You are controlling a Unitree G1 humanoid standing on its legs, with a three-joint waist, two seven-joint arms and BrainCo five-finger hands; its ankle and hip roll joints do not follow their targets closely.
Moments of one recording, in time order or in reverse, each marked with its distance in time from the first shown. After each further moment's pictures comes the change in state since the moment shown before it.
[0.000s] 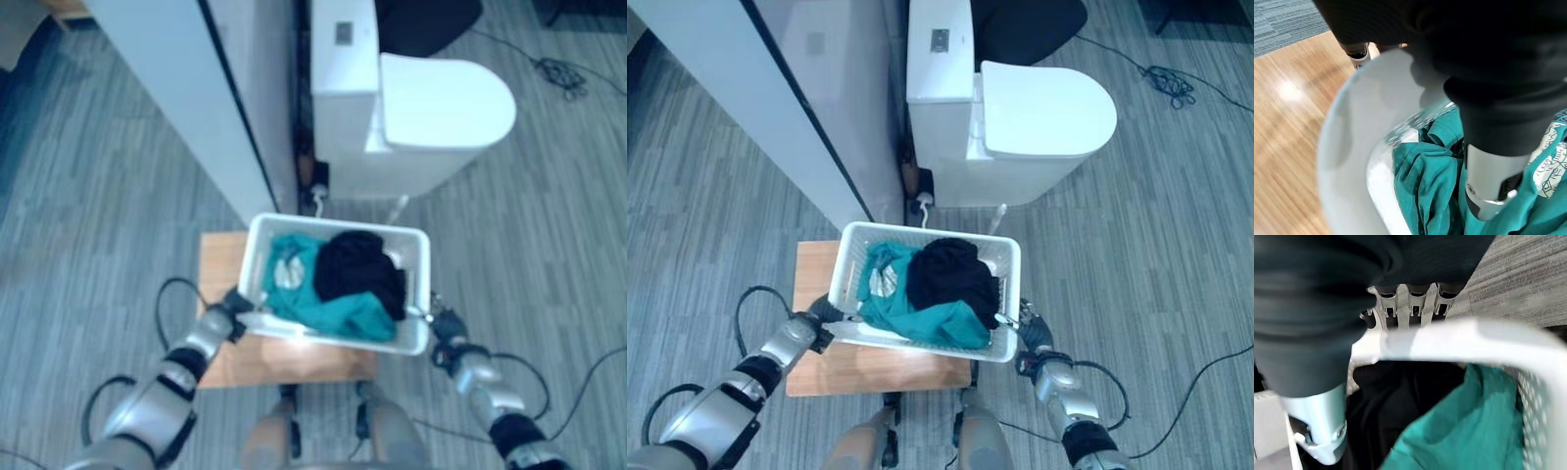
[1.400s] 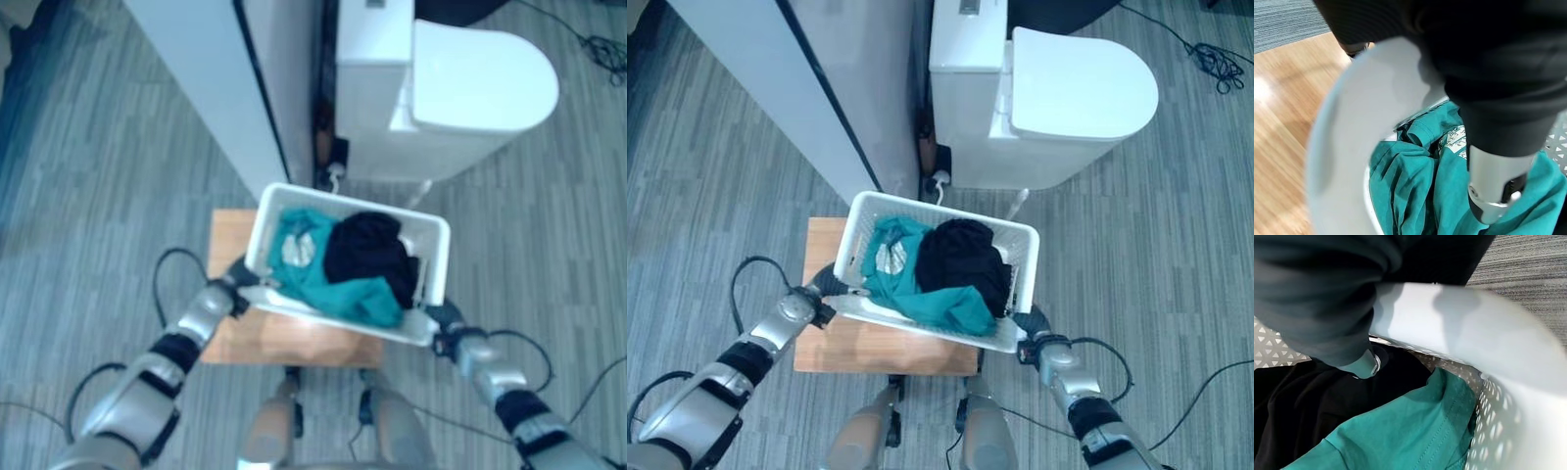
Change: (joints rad) left arm -0.016 0.094 -0.008 -0.249 -0.022 0.008 -0.015; right arm -0.106 -0.086 0.116 0.041 -0.078 0.080 -0.001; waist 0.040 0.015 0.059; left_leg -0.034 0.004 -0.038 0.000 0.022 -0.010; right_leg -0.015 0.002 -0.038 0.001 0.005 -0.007
